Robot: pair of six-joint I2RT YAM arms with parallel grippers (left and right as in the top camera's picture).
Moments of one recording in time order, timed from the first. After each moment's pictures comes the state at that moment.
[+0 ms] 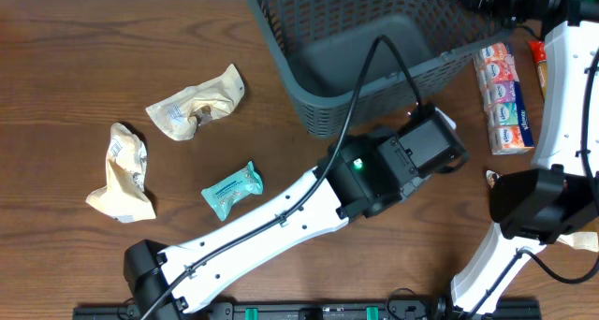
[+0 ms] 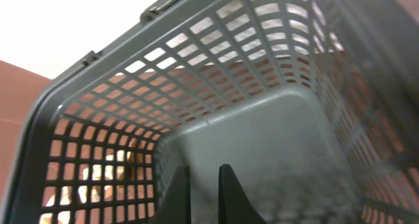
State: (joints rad) left arm -1.09 1.80 1.88 -1.04 -0.26 -0.22; right arm -0.18 2.06 2.30 -1.03 -0.63 0.15
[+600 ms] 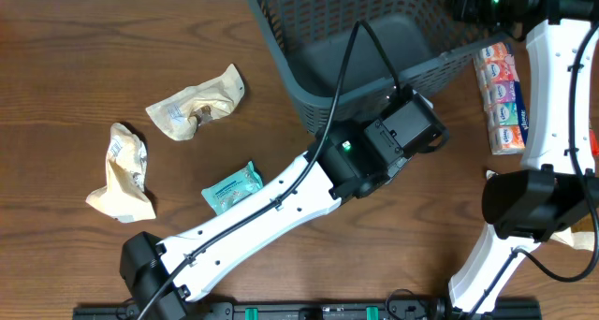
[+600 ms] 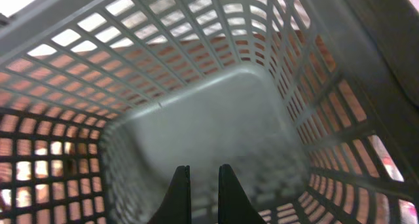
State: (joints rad) left arm -1.02 1.80 1.84 -1.02 -0.29 -0.22; right arm -0.11 2.07 2.30 -1.11 -0.36 0.07
